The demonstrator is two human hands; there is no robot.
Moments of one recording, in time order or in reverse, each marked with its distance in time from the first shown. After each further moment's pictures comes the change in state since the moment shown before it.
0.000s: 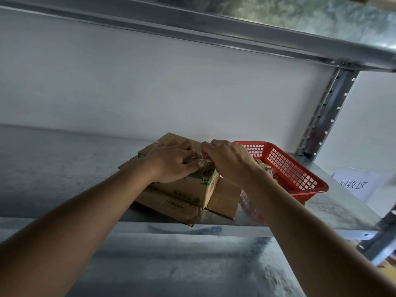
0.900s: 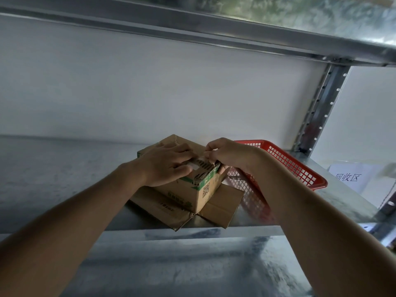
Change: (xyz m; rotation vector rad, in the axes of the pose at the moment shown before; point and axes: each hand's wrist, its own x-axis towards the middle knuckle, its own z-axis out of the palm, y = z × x) left_hand 0.003 -0.026 0.000 0.126 0.075 0.213; right_hand 0.022 0.005 -0.025 0.840 -0.416 0.559
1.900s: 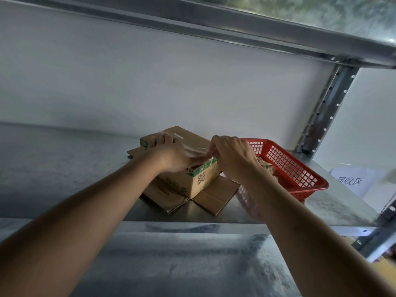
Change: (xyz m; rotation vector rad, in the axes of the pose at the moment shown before) left_hand 0.017 0.040 -0.020 -0.113 -0.247 -0.654; right_hand -0.003 0.020 0.021 -0.697 0.525 -0.307
